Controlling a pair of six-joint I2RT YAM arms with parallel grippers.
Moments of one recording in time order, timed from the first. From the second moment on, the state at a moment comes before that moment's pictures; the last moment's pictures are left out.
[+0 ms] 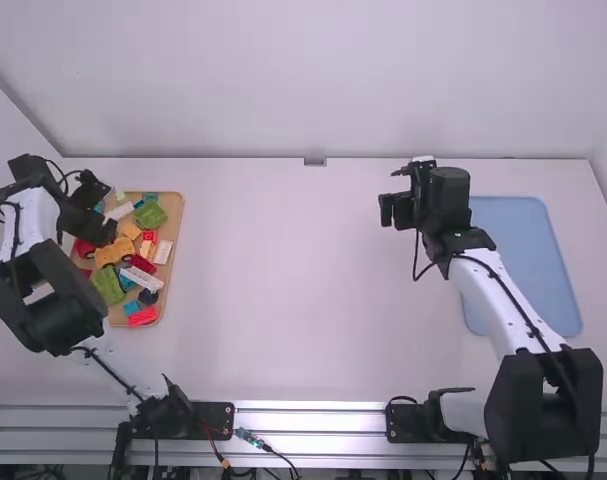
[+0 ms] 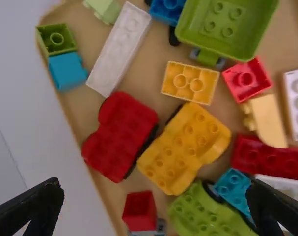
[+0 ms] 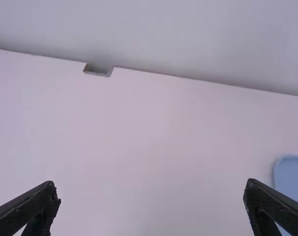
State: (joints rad) left arm 0.65 1.96 1.65 -0.87 0.10 1.01; right arm 0.13 1.42 0.97 -0.16 -0.12 -0.08
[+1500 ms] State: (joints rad) left arm 0.67 2.18 1.65 -0.84 0.11 1.06; right arm 0.25 1.42 0.97 -0.16 -0.12 -0.06
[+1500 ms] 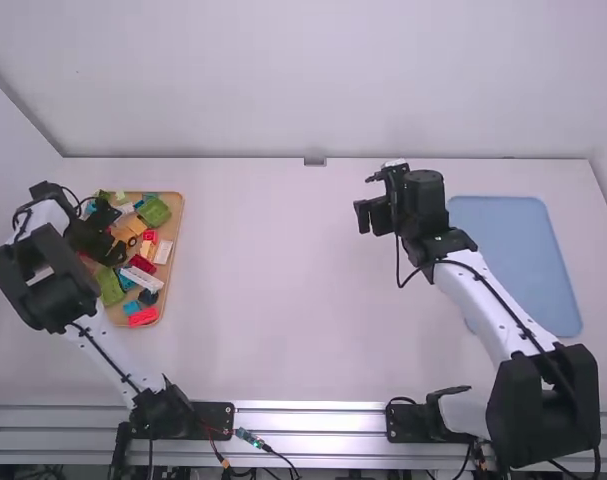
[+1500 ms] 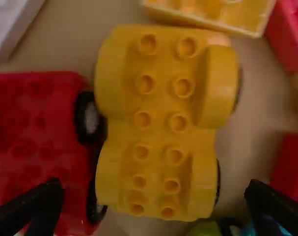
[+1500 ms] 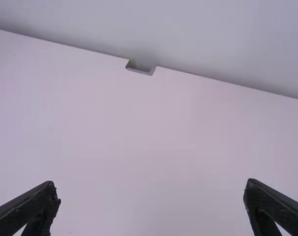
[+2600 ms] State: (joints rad) left arm 0.63 2.18 1.65 -0.84 -0.01 0.72; right arm 0.24 1.42 0.97 -0.18 -0.12 -0.06
